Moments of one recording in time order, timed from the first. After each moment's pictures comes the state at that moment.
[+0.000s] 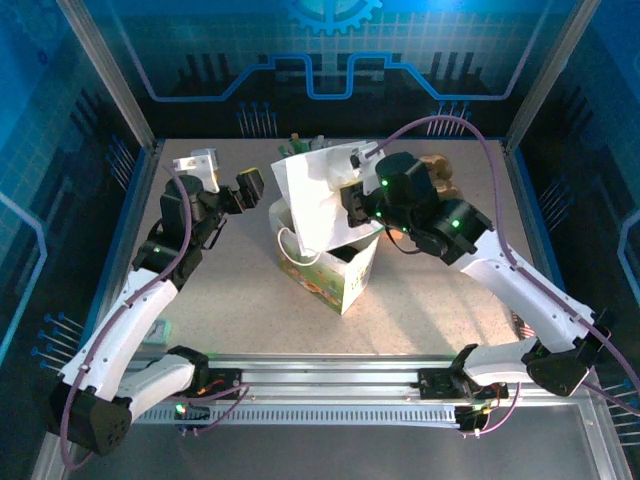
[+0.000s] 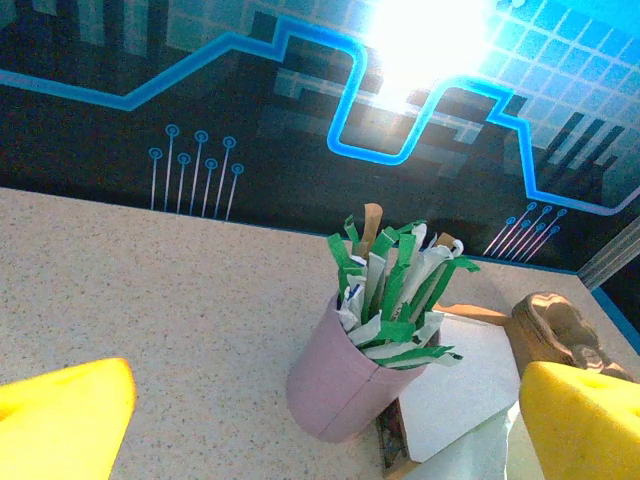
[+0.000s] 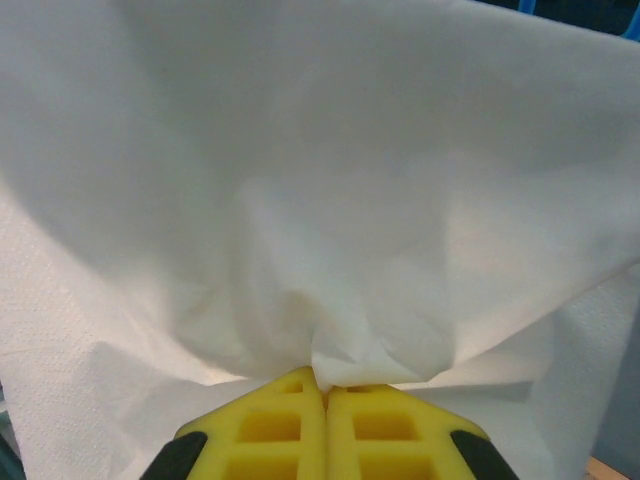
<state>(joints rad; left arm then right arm) -0.28 1.01 0.99 -0.21 -0.10 -0.38 0.79 1.31 1.51 -0.69 0.13 0.27</state>
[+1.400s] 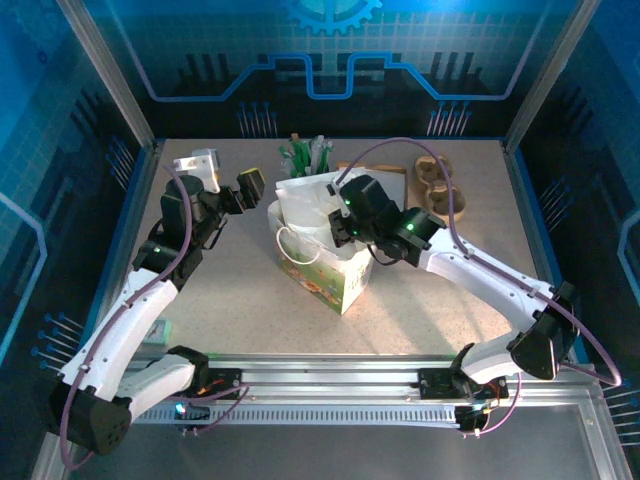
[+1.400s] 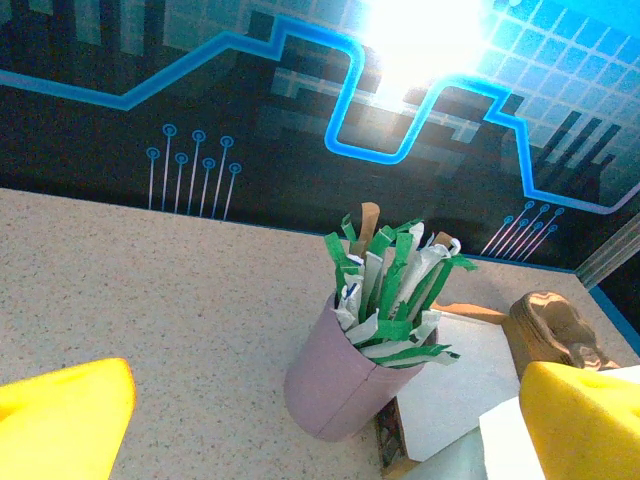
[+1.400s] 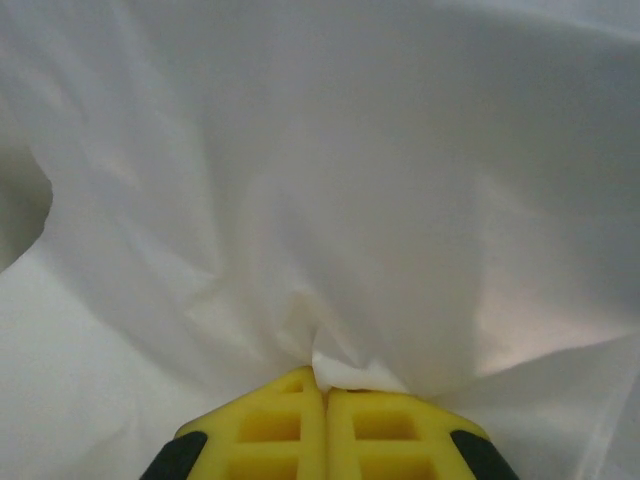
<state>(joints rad) -0.28 1.01 0.99 -0.21 -0.10 -0.38 0.82 1.43 1.35 -0.64 0.19 0.26</state>
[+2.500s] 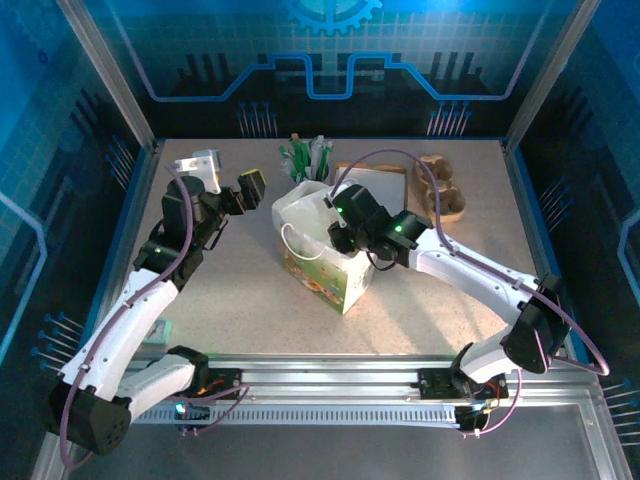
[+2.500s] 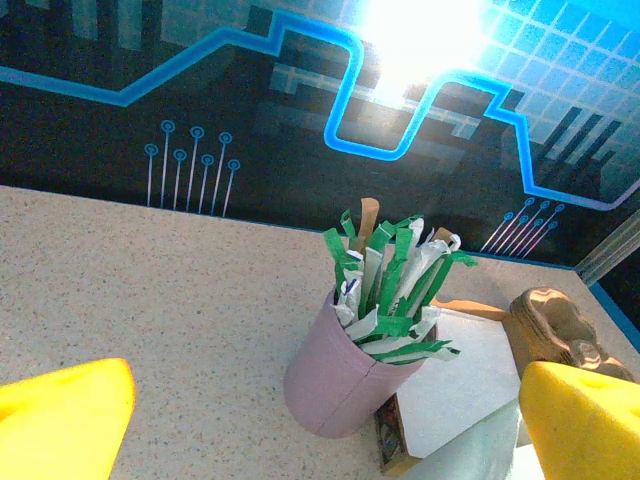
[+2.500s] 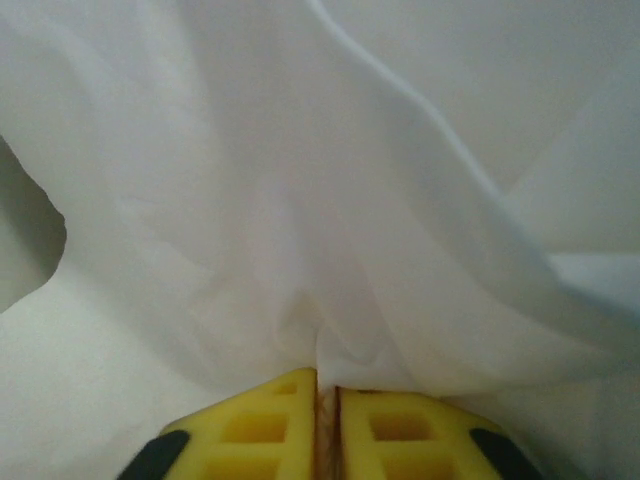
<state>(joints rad) -0.29 1.01 0.98 -0.21 -0.10 -0.38 0.82 1.47 1.31 -0.68 0.19 0.24</state>
